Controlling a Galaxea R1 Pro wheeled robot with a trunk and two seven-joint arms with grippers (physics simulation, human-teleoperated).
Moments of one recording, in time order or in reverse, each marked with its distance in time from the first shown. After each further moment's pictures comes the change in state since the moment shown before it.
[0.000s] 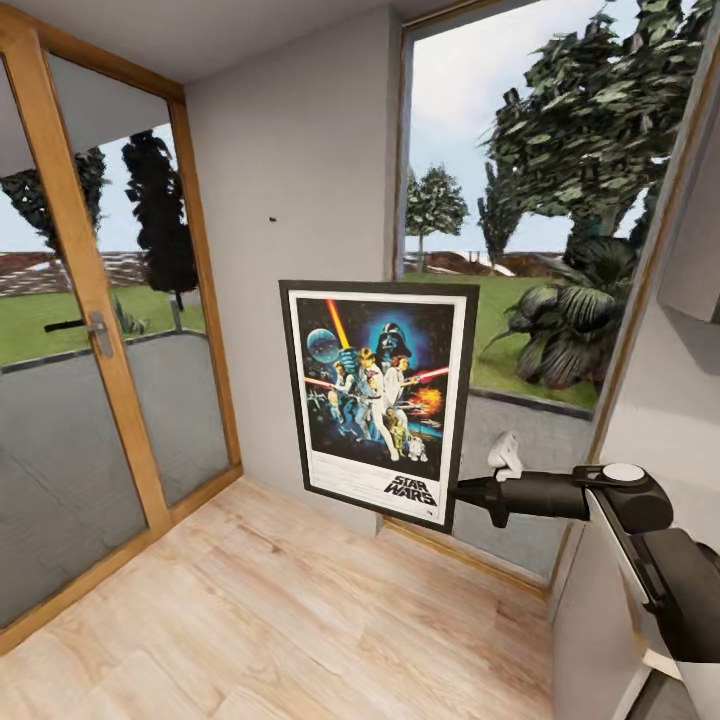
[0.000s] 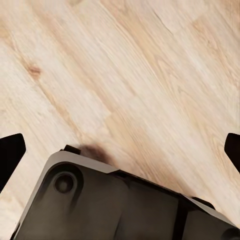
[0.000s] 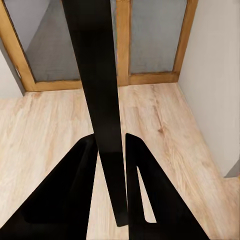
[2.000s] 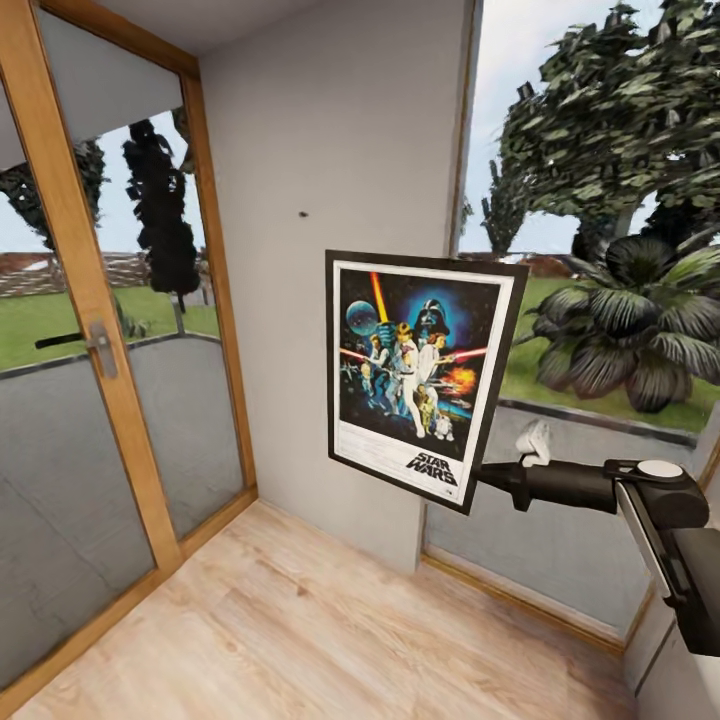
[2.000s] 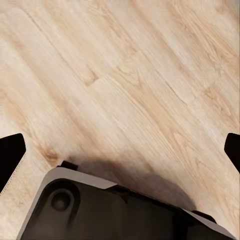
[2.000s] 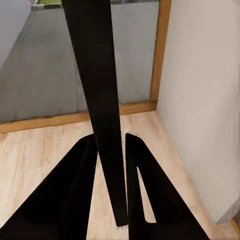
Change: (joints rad) left arm -0.001 0.000 -0.020 0.004 -0.004 -0.070 -0.002; right arm 0.000 -0.004 -0.131 0.006 0.000 -0.002 0.007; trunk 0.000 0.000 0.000
